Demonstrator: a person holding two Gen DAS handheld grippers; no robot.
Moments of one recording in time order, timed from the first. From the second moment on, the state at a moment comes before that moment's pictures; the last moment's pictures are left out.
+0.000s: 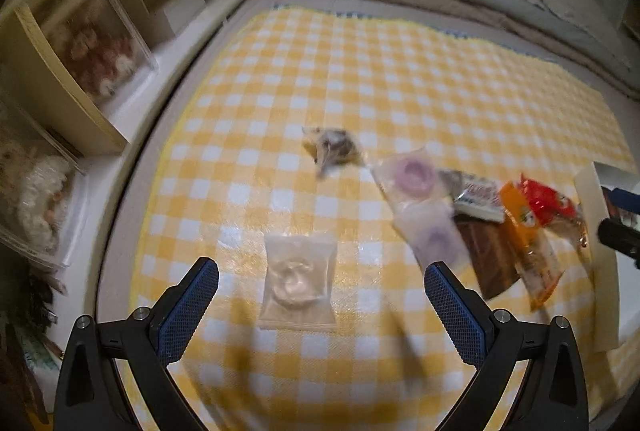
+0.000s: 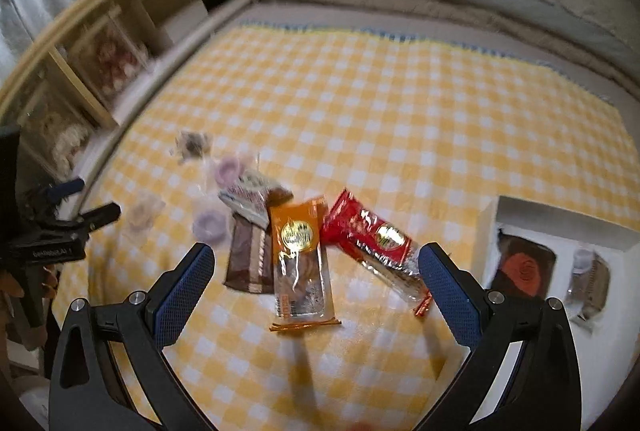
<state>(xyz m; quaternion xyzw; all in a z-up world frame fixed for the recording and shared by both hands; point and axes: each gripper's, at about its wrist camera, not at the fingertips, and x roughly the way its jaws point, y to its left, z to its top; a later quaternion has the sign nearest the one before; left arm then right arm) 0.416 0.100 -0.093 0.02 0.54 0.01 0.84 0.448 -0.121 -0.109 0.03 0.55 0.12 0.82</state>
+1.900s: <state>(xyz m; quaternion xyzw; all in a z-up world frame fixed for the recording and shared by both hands) 0.356 0.042 -0.003 -0.07 0.41 -0.08 0.91 0.414 -0.126 -0.030 0.03 0.48 0.11 0.87</state>
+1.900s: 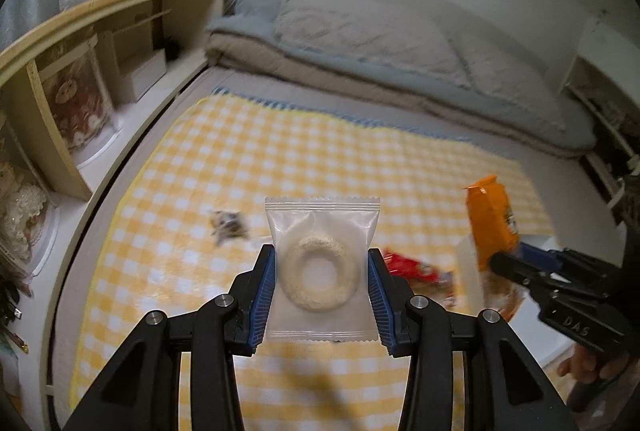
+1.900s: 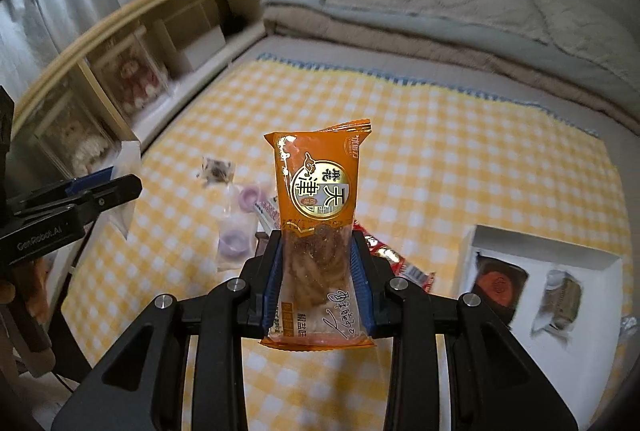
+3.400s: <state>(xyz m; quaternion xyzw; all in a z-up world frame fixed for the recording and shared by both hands) 0.358 -0.194 -0.106 -0.13 0.54 -0.24 0.79 0.298 -0.317 -0.059 0.11 0.54 -0.03 0.83</state>
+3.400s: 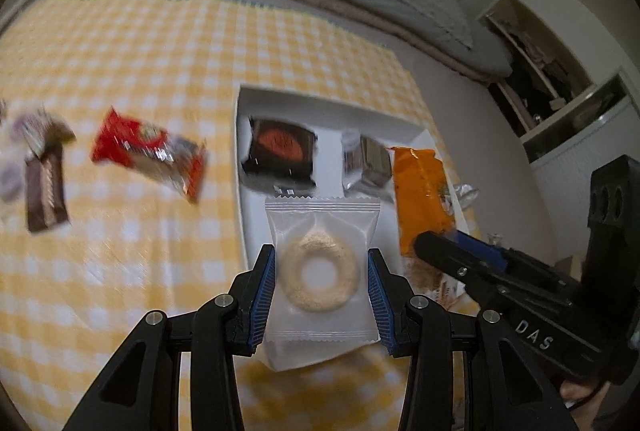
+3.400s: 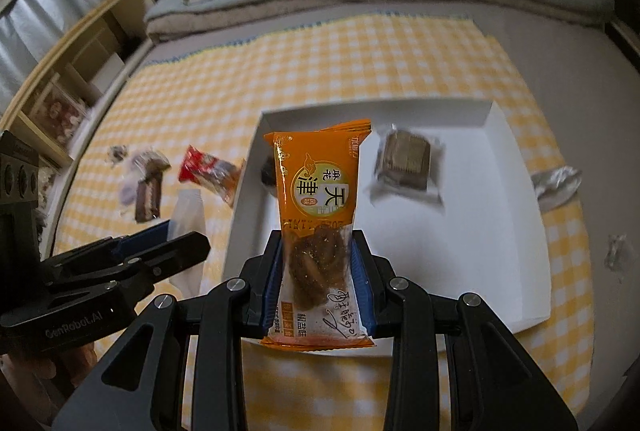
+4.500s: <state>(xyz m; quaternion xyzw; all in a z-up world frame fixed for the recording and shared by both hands) 0.356 -0.210 -0.146 -0.03 0.54 -0.28 0.79 0.309 -0.334 -0.106 0.16 0.59 -0.05 0.79</state>
